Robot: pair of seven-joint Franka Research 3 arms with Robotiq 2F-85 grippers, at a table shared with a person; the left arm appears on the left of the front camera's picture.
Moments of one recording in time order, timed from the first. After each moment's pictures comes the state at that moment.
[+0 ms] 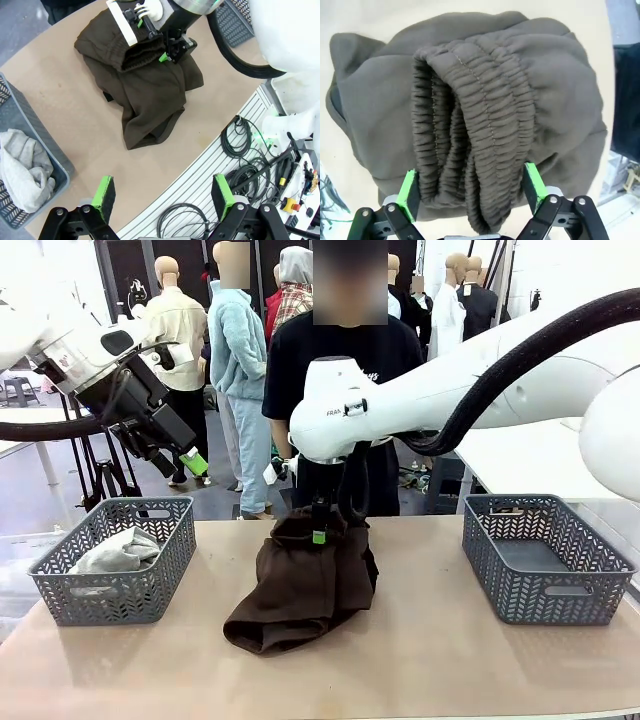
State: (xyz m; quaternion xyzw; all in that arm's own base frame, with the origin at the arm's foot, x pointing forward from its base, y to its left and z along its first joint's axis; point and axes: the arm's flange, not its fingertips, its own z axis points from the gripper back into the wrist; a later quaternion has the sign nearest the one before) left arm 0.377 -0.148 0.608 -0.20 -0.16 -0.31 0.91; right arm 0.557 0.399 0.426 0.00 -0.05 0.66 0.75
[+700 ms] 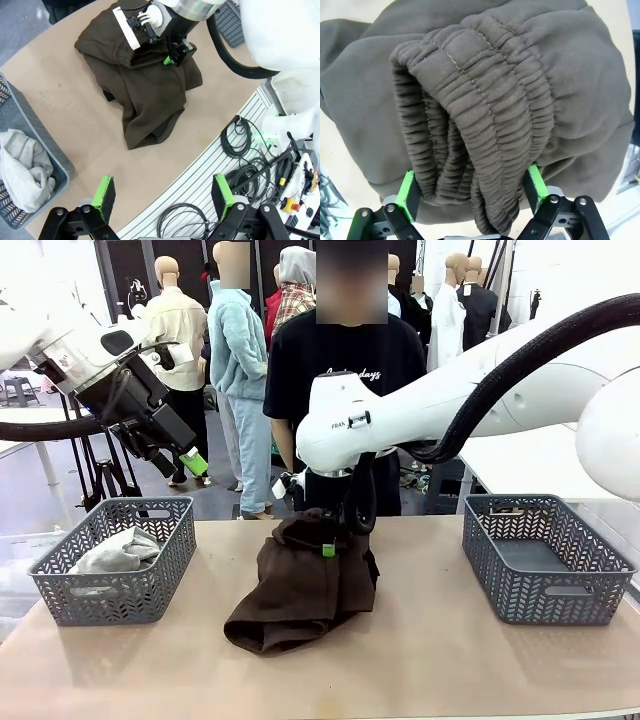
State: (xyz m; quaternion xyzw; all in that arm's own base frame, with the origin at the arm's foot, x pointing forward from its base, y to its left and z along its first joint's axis) left arm 0.377 -0.148 0.608 -0.20 -0.16 -0.31 0.91; right arm 0.559 0.385 0.395 0.01 -0.02 0.64 0.77
